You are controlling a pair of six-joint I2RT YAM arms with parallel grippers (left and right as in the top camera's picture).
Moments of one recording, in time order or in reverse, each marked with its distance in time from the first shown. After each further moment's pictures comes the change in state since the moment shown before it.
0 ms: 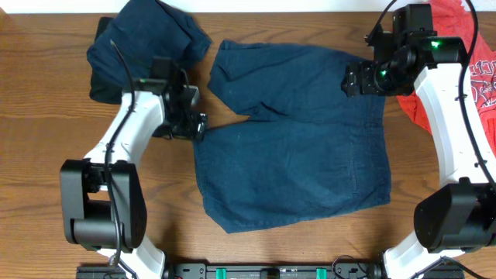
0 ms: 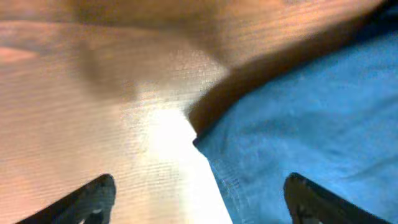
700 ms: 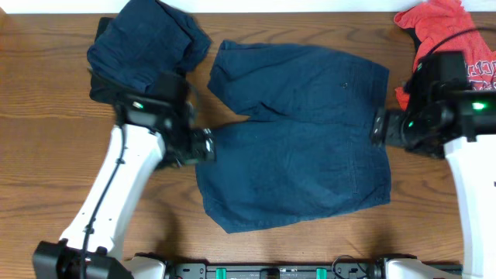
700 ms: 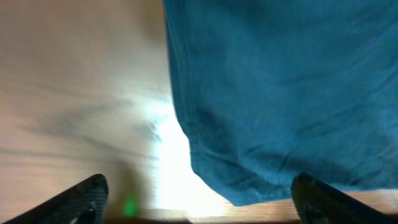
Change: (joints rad) left arm -0.177 -0.342 -0.146 -0.250 -0.009 -0.473; right arm 0.000 -0.396 -0.268 -0.284 0.186 0.267
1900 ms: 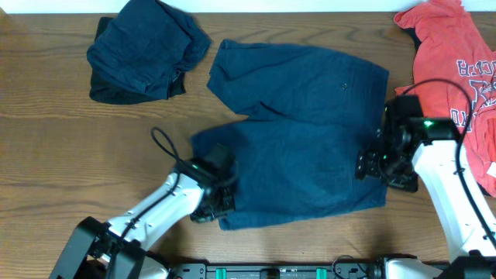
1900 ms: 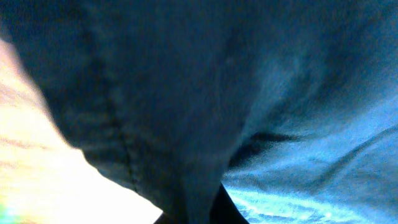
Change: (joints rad) left arm -0.266 -0.011 -0.525 0.466 0.093 -0.382; right arm 0.000 0.002 -0.422 0.202 -0.039 0.016
